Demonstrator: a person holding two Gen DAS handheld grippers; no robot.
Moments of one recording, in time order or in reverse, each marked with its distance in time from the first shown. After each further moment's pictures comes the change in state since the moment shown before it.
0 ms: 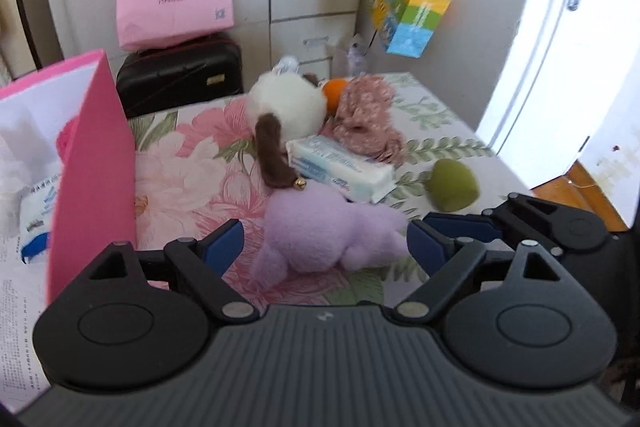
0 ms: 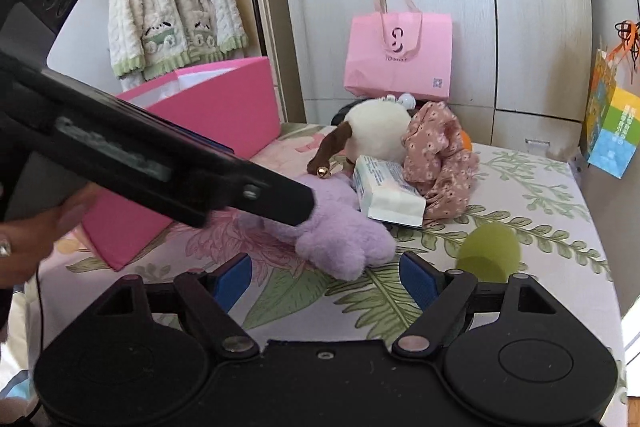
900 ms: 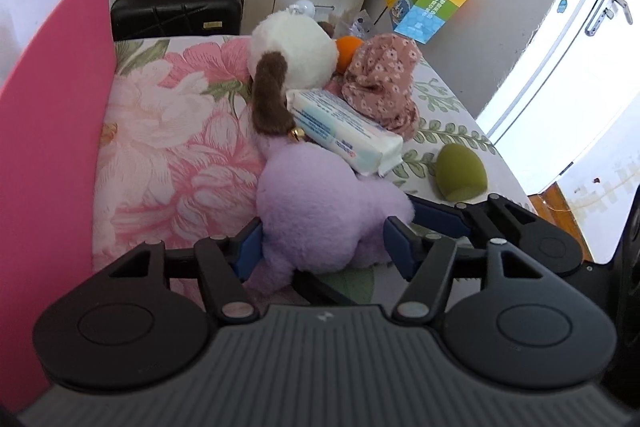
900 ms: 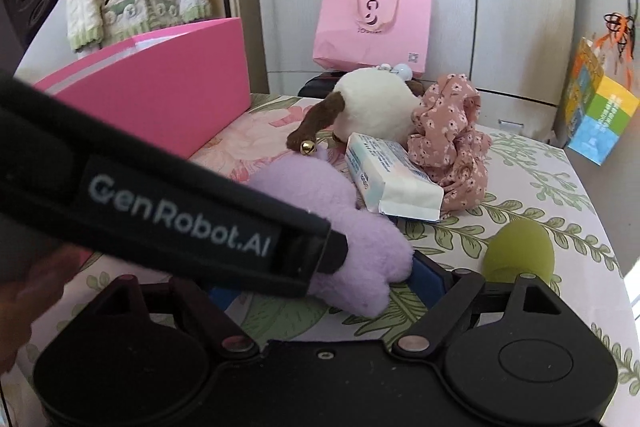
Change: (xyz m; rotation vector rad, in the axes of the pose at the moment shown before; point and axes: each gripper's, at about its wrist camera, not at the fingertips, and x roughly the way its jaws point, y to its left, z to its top) left arm 0.028 0.020 -0.016 -0.178 0.074 -0.094; right arm 0.042 0.022 0.005 0.010 0.075 -0.137
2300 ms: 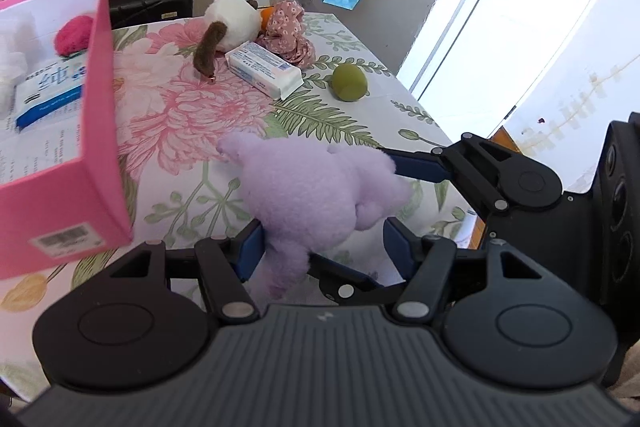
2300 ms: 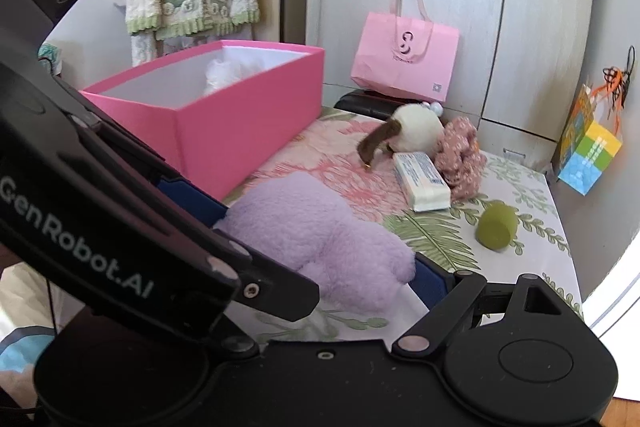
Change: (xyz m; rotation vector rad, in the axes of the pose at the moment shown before) left arm -0.132 -0.027 -0.066 0.123 0.075 -0.122; right arm -0.121 0.058 -0.026 -0.139 -0.021 0.022
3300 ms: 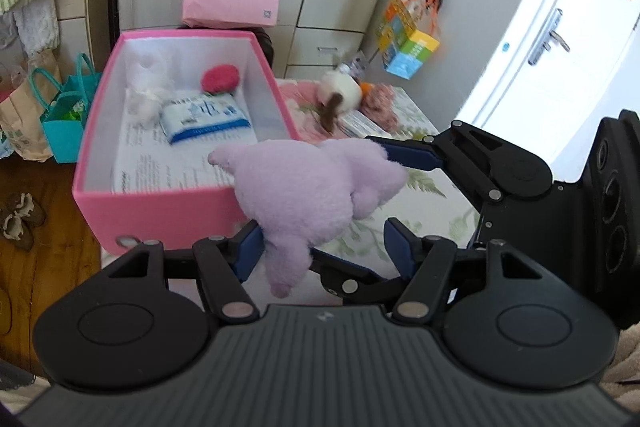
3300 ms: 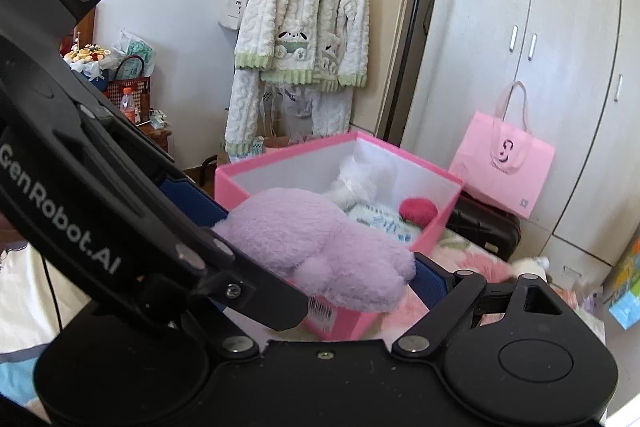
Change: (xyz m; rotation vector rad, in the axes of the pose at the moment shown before) left arm -0.138 0.087 -0.019 -0.104 -0.177 0.098; right arm -0.015 0.122 0.089 -0.248 -0.160 0.152
